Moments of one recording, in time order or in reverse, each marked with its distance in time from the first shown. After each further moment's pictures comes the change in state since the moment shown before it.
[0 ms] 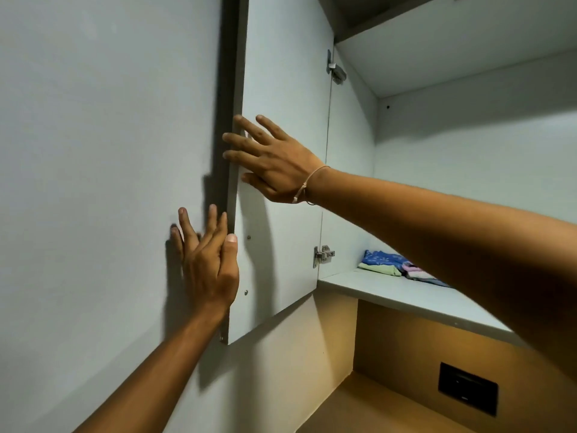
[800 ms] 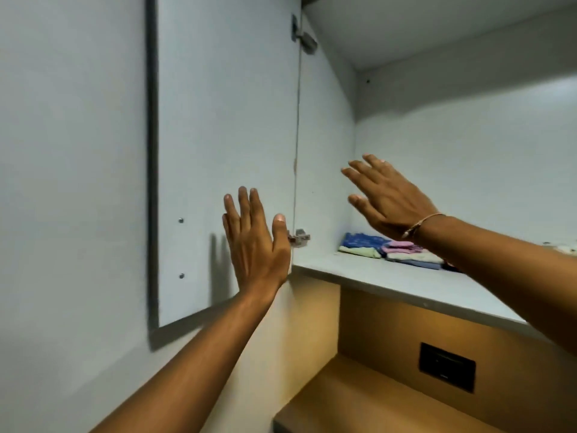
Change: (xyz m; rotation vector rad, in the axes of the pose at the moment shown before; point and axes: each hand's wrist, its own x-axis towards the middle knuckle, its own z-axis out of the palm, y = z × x) left_hand -0.036 0.089 0.110 0.007 -0.180 -0.071; right_hand -0.240 0.054 0.054 0.323 -0.190 0.502
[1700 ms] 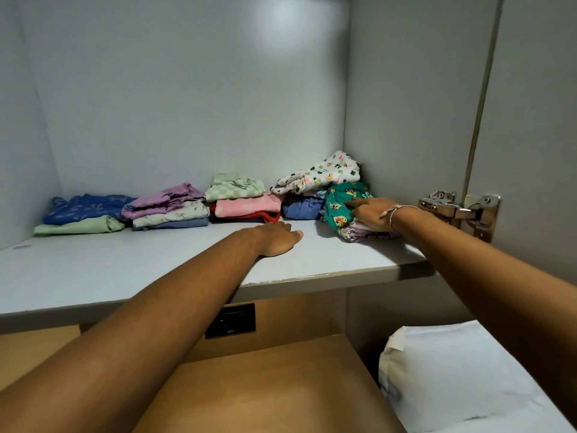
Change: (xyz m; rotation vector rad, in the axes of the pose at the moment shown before) left_hand -0.113 0.230 0.416 -0.164 -1.576 0.634; right_hand -0.276 0.284 0.035 -0.148 -0.772 1.201
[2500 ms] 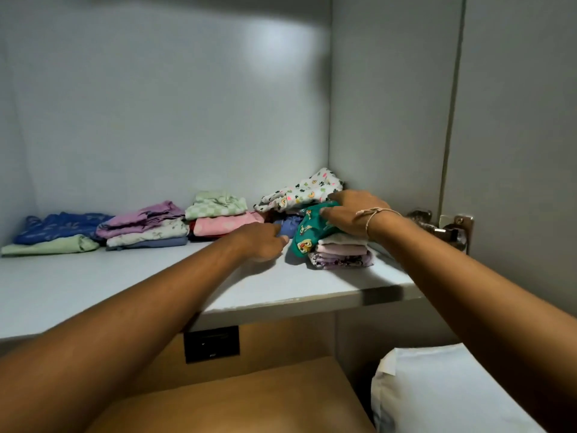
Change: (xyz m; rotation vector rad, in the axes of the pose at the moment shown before) left_hand 0.000 0.029 -0.022 0.073 0.201 -0.004; right_hand -0.024 -0.021 -0.033 0.067 0.297 -0.010
